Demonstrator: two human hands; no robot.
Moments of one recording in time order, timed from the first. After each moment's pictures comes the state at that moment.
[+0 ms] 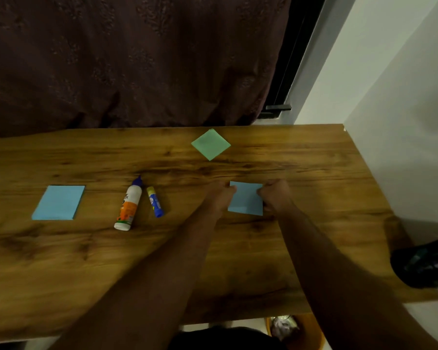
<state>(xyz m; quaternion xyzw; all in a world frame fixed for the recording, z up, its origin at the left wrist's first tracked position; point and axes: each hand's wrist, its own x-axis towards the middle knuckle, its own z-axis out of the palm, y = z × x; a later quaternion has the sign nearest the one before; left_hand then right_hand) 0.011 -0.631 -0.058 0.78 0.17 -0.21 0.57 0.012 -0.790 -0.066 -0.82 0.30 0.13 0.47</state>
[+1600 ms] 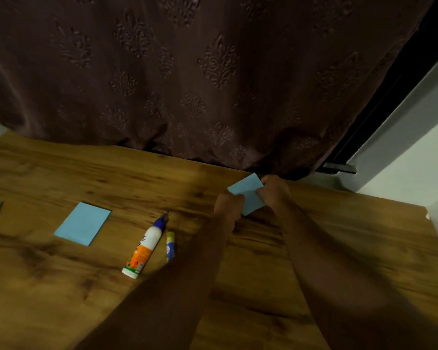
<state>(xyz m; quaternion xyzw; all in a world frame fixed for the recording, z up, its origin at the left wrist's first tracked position) 0.151 -0.593 -0.050 0.66 0.37 -0.12 0.64 0.222 -0.706 -0.058 -0.97 0.00 0.11 0.21</state>
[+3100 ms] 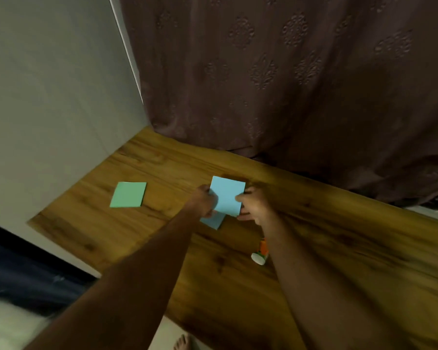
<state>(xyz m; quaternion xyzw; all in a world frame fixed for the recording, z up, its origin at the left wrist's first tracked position) -0.009 -0.246 -0.001 0.75 0.35 -0.05 0.56 0.057 -0.380 -0.005 -0.76 0.05 0.34 0.55</state>
